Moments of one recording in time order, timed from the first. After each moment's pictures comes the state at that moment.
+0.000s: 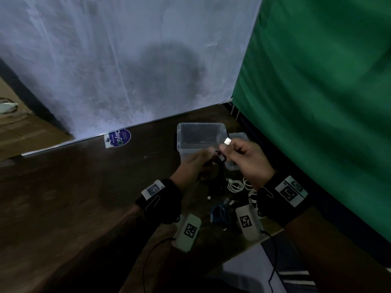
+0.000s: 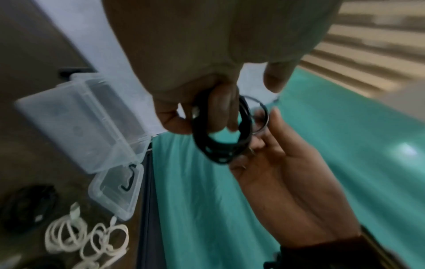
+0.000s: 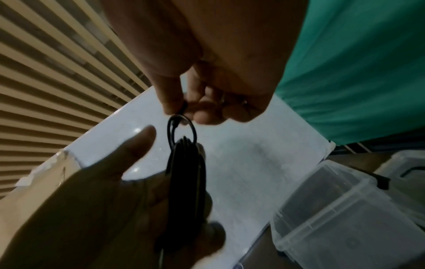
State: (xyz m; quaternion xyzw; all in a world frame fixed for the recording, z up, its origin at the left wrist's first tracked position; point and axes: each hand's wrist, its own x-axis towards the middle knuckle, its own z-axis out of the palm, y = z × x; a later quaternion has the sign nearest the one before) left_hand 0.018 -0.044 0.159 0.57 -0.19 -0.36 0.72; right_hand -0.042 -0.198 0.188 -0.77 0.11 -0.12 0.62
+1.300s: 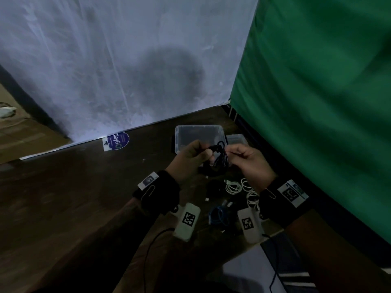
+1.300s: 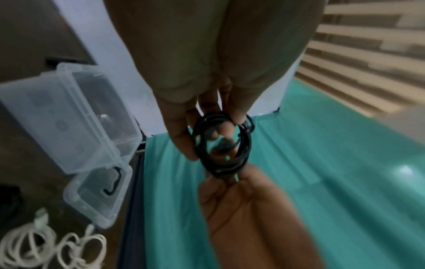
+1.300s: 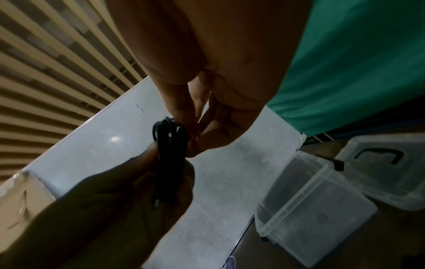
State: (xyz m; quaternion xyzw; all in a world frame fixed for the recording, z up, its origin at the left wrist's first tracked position) left_hand 0.040 -0.052 0.157 0.59 -0.23 -0.31 0.71; right_hand -0.044 -0.220 0.167 -0.71 0.16 -0.09 0.68
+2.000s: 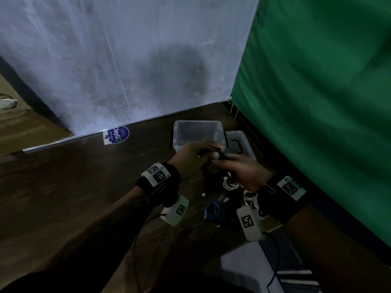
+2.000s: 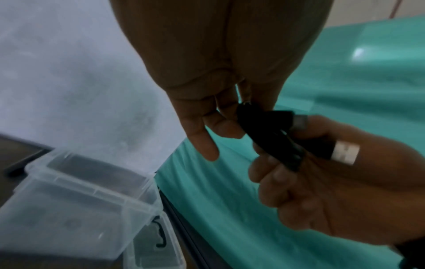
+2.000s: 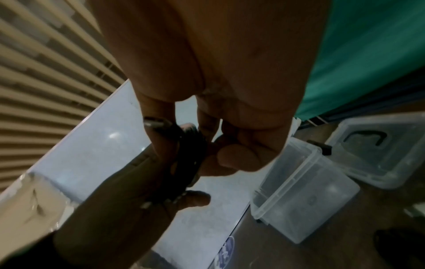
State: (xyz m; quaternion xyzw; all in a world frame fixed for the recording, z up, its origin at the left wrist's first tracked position) left_hand 0.043 -0.067 0.149 0.75 -0.41 -0.16 0.50; right_hand -0.055 -0.231 0.161 -0.69 0.18 0.13 0.69
